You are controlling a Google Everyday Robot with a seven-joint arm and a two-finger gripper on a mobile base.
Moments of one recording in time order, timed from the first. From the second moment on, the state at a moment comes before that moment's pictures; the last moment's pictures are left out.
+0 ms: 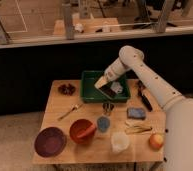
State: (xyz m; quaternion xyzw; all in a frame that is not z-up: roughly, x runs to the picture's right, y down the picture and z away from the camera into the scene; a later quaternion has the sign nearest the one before) arm 0.038 -0.020 0.826 -0.37 -0.17 0.40 0.82
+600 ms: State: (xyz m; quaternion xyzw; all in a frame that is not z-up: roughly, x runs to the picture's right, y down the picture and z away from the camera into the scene) arm 0.026 -0.006 0.804 -0.38 -0.18 0.38 0.82
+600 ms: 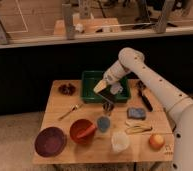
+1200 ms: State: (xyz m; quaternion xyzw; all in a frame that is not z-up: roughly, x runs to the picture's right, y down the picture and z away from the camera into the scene) arm -0.050 0.045 0.710 -0.43 -0.22 0.35 0.80
